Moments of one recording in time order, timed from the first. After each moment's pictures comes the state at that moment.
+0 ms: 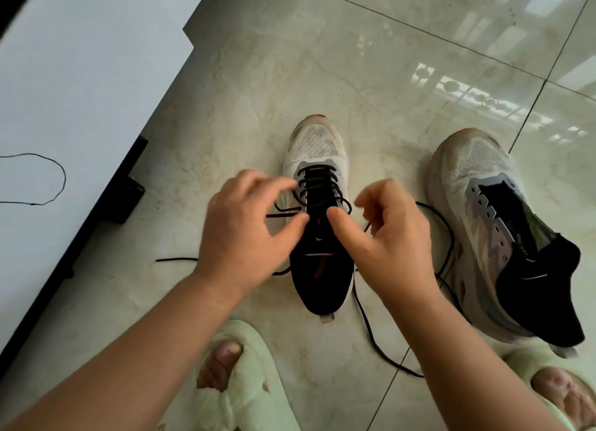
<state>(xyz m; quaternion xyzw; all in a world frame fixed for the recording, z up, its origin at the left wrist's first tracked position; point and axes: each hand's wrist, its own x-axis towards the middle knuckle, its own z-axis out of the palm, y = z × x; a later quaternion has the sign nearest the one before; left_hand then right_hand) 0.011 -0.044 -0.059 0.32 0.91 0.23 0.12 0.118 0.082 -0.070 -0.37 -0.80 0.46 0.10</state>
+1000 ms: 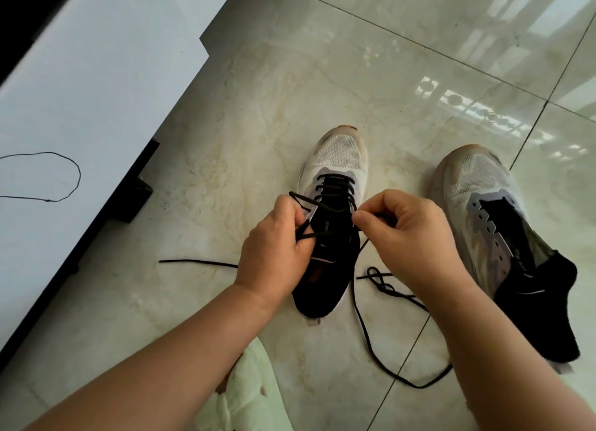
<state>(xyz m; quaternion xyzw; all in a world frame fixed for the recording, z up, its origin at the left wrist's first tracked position) 0.037 -0.032 -0.088 0.23 0.91 0.29 0.17 0.116 0.109 -0.060 -0.35 -0.77 0.53 0.01</state>
